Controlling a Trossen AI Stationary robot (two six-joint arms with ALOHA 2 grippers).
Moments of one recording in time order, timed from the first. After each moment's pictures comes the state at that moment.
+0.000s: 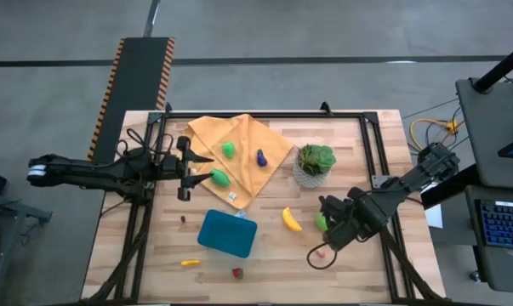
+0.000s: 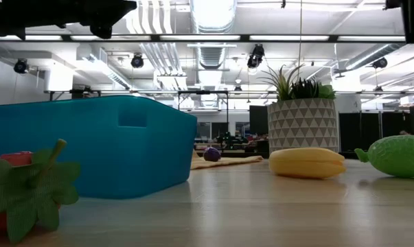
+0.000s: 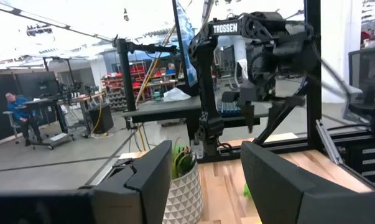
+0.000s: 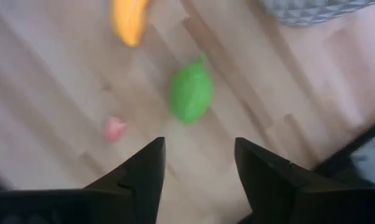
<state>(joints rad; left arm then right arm) 0.02 0.64 0.35 0.47 -0.01 0.15 0.61 1.52 1.39 -1.41 0.18 1.22</state>
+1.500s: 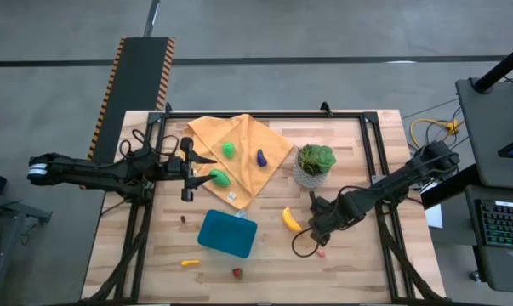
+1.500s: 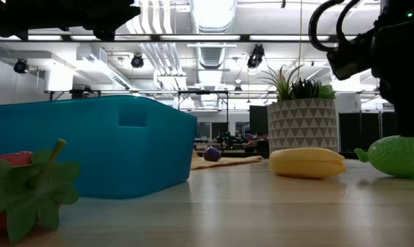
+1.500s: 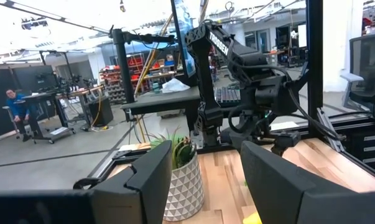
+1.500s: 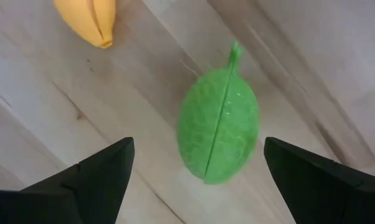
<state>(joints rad) 0.02 0.68 0.36 0.47 -0.01 0.17 0.46 1.52 0.91 -0.83 0.03 1.17</state>
